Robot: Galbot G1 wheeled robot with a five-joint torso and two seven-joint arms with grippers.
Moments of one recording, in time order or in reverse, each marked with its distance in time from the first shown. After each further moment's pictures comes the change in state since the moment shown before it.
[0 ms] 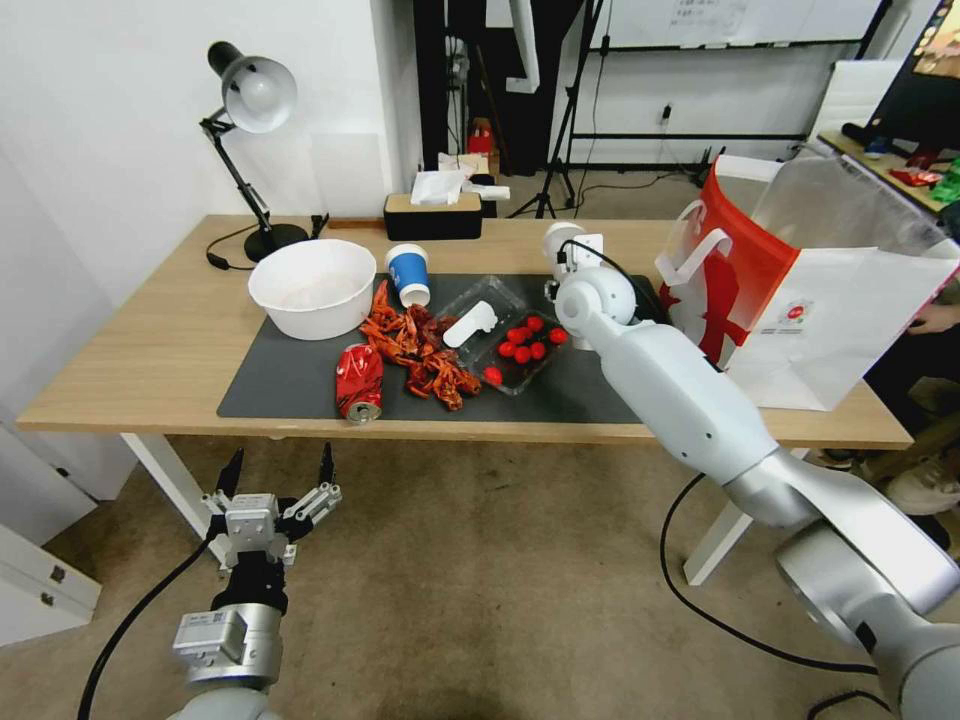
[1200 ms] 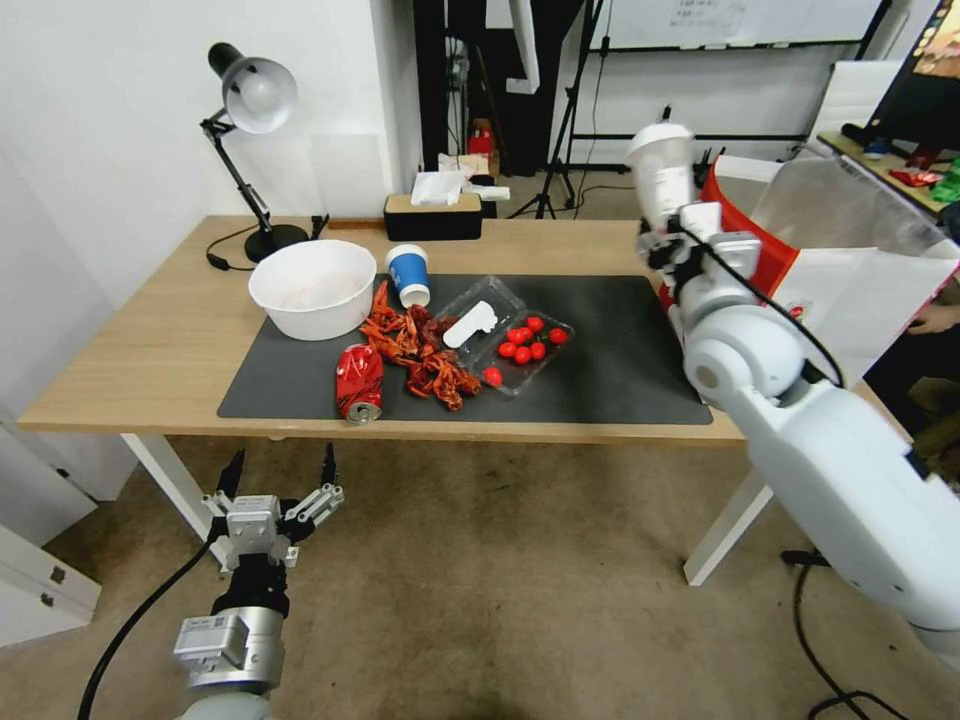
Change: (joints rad) left arm 0.016 -0.007 0.009 -0.014 0.014 -0.003 -0.003; right arm -0.353 -0.326 0.341 0.570 -0.345 0.222 -0.191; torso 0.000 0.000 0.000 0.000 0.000
